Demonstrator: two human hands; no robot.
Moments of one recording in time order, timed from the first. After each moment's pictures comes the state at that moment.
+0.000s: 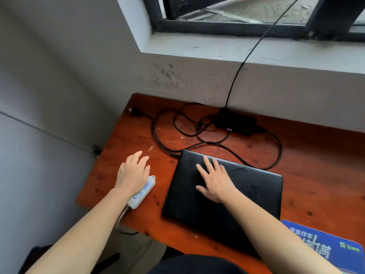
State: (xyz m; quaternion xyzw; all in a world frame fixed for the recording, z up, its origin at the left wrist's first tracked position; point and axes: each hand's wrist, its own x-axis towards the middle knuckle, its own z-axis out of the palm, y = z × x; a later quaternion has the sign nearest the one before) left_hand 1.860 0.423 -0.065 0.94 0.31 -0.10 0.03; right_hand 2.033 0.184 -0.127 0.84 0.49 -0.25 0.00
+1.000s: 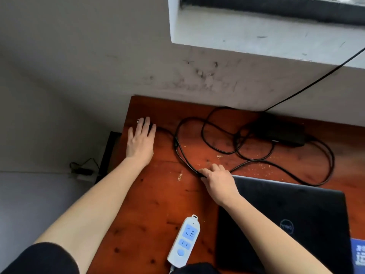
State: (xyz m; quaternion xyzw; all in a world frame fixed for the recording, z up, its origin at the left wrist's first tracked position) left_hand 1.989 0.685 -0.160 0.97 0.18 -0.14 -0.02; right_hand 2.023 0.403 -0.164 0.91 0.32 -0.26 -0.05
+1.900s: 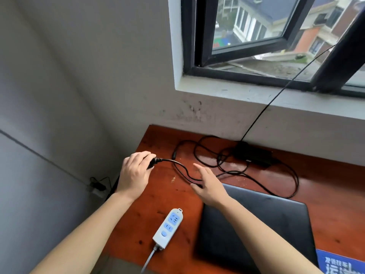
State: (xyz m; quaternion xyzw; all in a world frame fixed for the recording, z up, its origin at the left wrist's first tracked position) left_hand 1.845 0.571 -0.028 0.95 0.14 0.26 0.06; right_hand 1.983 0.337 -0.052 0.85 0.34 -0.24 -0.32
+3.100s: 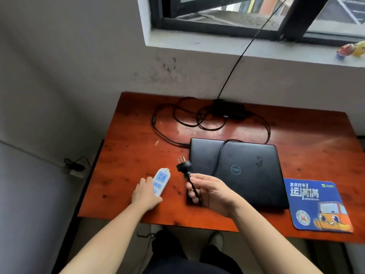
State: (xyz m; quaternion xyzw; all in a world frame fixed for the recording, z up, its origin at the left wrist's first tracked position) left_hand 1.762 0.460 -0.139 0.90 0.31 -0.24 0.19; right_hand 1.853 0.242 -0.028 0.47 -0.02 -0.55 -0.69
